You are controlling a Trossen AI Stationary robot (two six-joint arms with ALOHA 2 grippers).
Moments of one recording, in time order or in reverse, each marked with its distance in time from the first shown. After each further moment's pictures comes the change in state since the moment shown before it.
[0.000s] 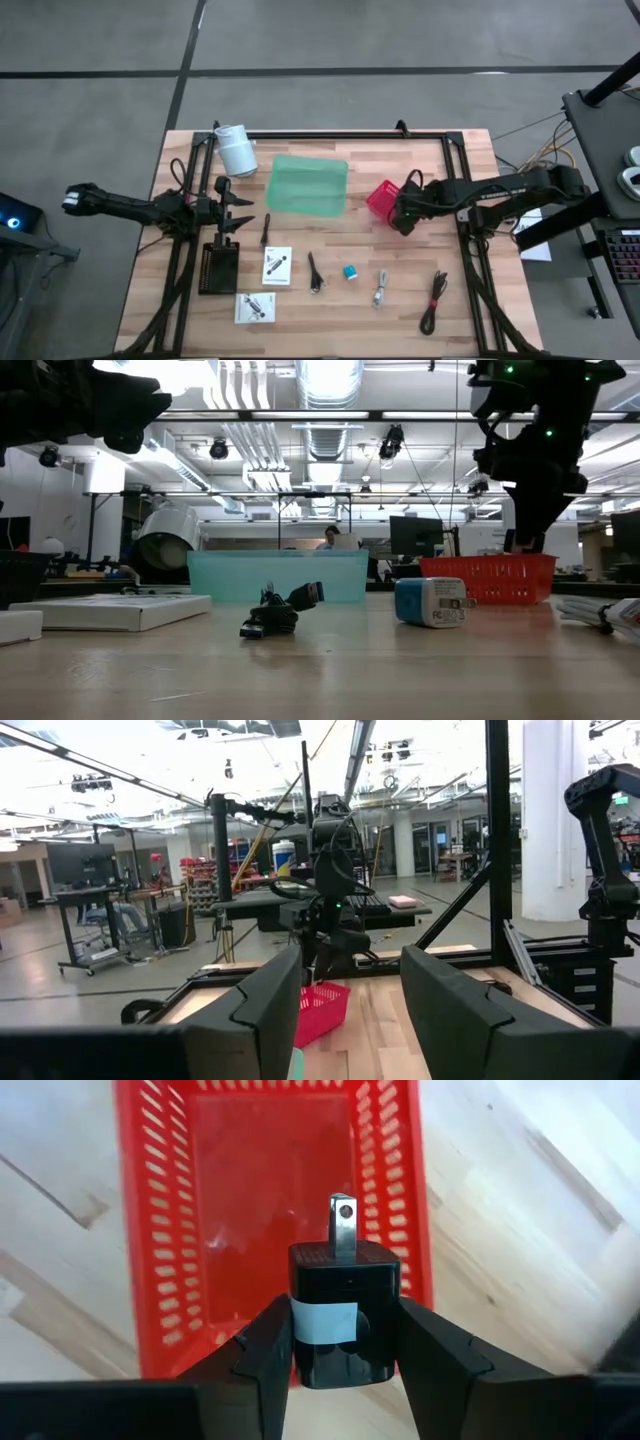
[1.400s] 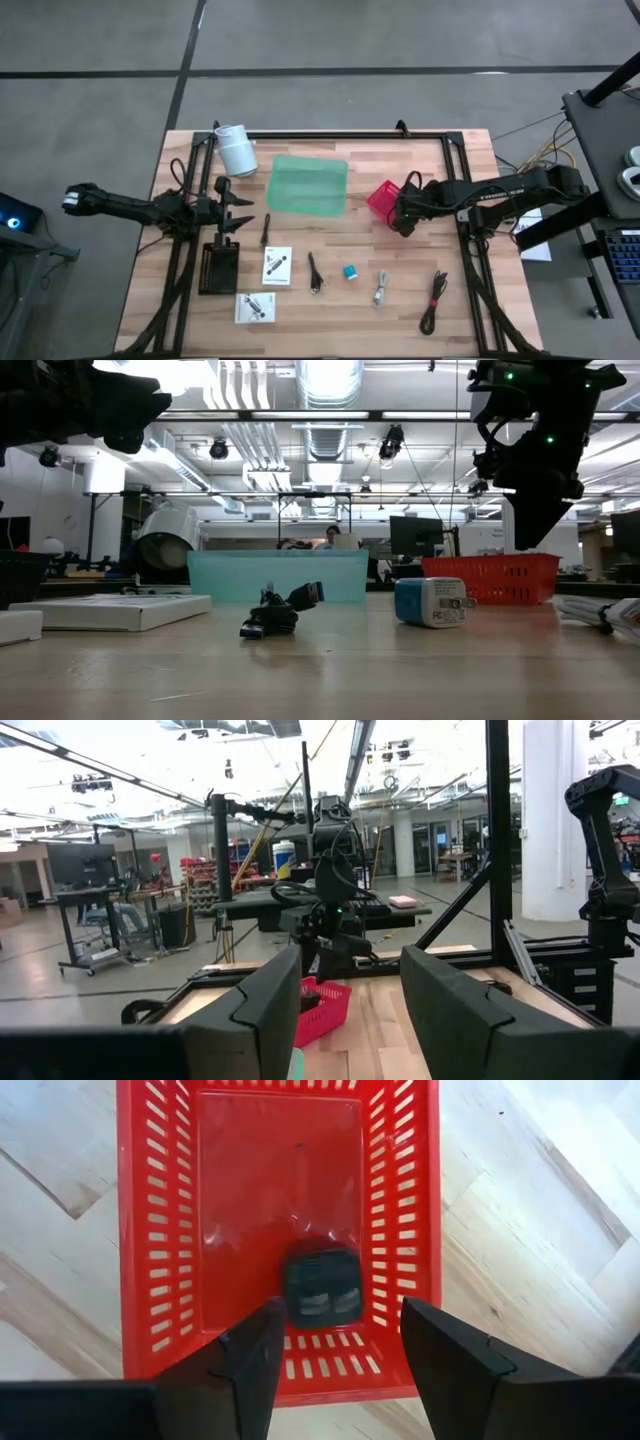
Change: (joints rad) left arm 0.000 0.000 0.000 0.000 0.000 0.000; right arm 0.000 0.007 -0.027 0.030 0.004 -0.045
